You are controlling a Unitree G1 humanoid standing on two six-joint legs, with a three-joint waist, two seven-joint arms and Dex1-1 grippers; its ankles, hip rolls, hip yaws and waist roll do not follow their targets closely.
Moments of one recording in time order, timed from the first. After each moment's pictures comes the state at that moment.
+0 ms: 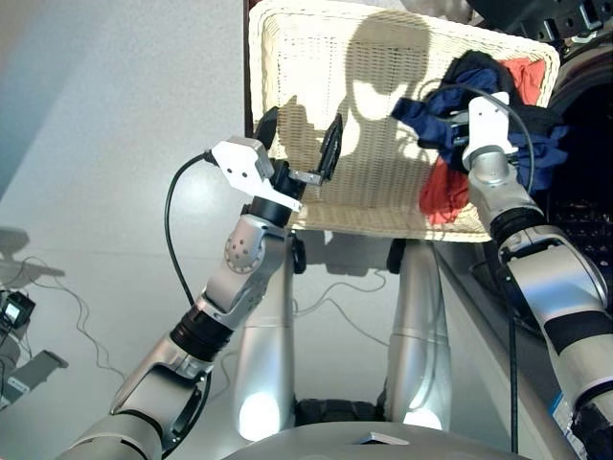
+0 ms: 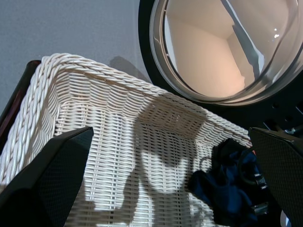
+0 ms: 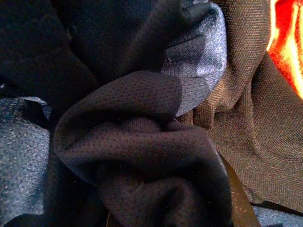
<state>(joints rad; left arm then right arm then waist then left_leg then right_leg) -0.46 0.37 -0.48 -0.08 -0.63 -0.36 0.15 -1.13 -0.48 0.35 1.33 0.30 -0.16 -0.23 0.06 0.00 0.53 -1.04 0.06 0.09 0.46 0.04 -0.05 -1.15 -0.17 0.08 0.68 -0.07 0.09</state>
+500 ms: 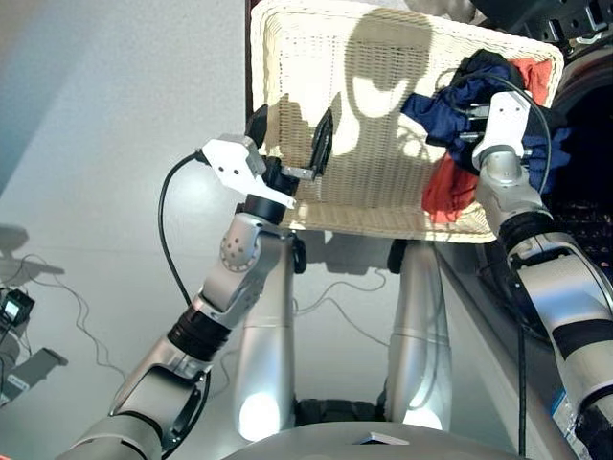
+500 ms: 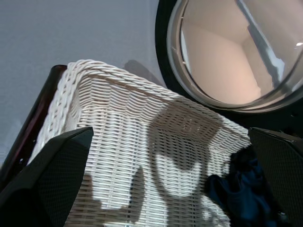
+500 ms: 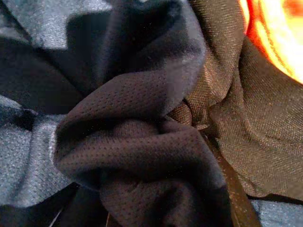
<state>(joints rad) -0.43 0.38 -0.44 -0.10 -0.63 -0.36 0.19 -0.96 -0.55 0.31 1.02 0.49 -0.18 -0.25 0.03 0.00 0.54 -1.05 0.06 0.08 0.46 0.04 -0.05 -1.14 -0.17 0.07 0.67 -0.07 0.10</state>
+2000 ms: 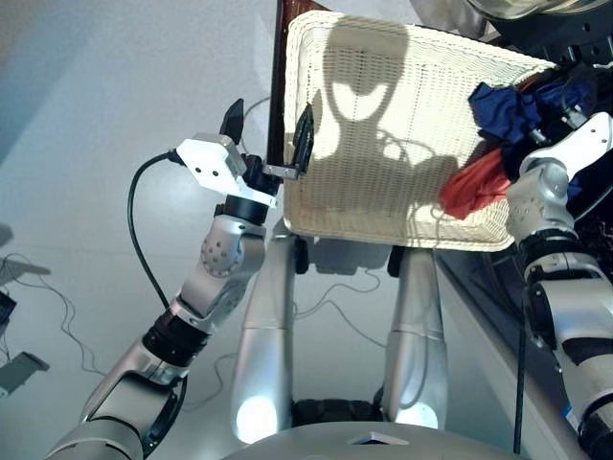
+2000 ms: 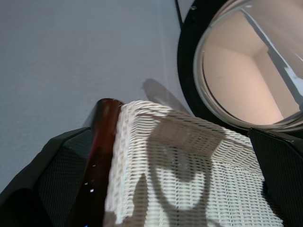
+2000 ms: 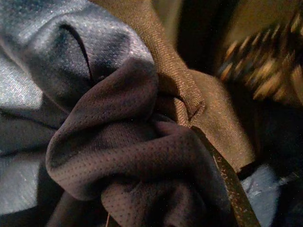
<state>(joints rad) -0.42 0.46 -0.44 -0.17 -0.57 -0.37 0.27 -0.66 -0.56 0.03 0.74 0.59 -0.36 -0.48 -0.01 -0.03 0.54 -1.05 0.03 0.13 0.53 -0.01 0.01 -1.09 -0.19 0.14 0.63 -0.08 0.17</state>
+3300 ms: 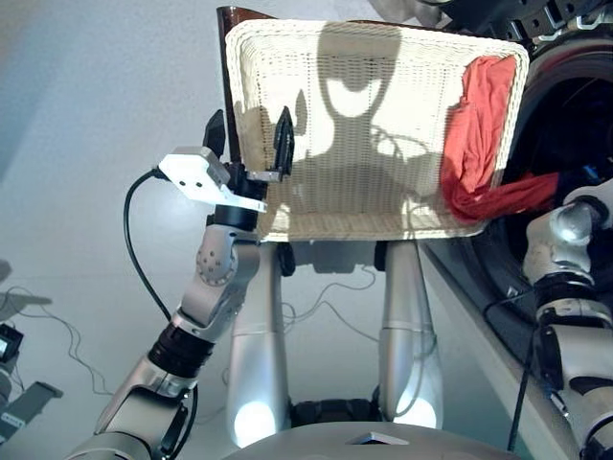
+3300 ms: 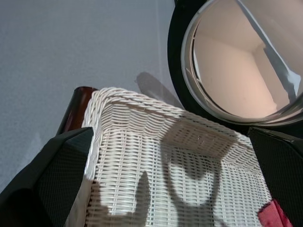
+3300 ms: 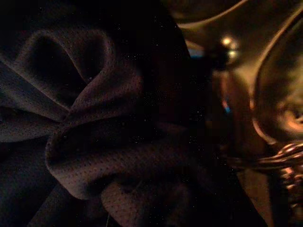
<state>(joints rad) -0.35 0.43 -0.40 -0.17 -0.58 -0.39 0.26 -0.73 -0.68 -0.12 1.04 0.60 -0.40 -0.67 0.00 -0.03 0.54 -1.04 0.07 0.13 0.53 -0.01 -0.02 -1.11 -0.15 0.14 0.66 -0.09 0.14</state>
